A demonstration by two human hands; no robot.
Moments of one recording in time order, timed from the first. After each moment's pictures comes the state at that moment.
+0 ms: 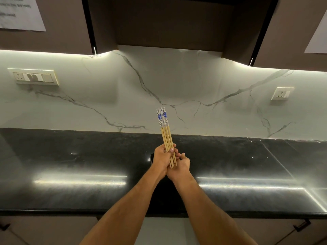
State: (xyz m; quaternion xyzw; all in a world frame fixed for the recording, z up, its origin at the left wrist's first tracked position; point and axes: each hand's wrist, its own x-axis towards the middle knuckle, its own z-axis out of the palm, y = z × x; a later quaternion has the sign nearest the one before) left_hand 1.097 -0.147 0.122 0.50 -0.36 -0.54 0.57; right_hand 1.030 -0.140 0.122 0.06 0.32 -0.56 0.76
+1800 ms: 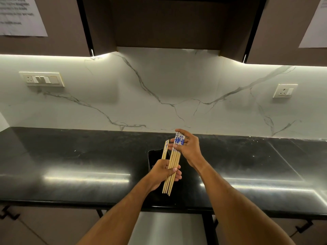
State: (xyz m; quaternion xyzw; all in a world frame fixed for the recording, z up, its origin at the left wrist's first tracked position) left_hand 1.092 -0.095 0.093 0.47 -0.53 -0.58 0.40; right_hand 0.945 -0.154 0.152 -0.60 0.41 -0.50 0.46
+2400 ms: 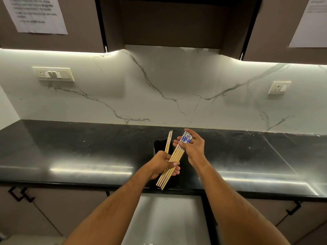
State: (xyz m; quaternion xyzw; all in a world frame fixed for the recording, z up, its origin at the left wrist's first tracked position) left_hand 1.115 -0.034 0.115 0.52 -0.54 -0.58 0.33; right_hand 0.959 -0.073 0.143 -0.46 0.44 -0.58 0.51
